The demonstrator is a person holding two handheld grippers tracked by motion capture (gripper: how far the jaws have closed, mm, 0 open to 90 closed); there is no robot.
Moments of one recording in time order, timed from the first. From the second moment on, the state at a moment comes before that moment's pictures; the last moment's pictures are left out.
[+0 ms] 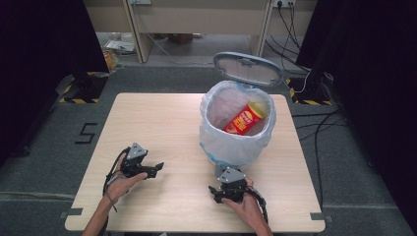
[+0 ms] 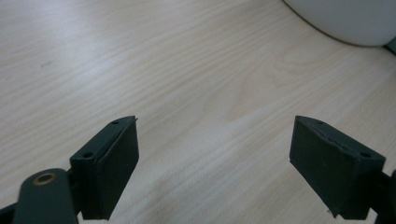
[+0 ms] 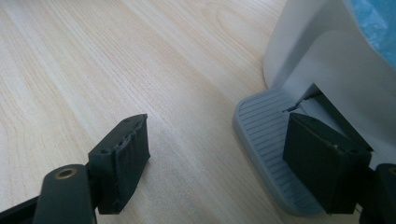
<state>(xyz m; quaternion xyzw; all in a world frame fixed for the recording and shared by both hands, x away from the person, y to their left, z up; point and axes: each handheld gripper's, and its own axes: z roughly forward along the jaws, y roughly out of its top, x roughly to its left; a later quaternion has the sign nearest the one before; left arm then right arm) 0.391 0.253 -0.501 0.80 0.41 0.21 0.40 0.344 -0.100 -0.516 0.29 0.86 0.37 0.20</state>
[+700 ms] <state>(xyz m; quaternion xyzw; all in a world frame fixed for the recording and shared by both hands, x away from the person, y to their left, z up) 0.385 0.256 -0.524 0.81 0.41 0.18 0.37 0.344 -0.100 -0.517 0.29 0.86 0.37 0.20</state>
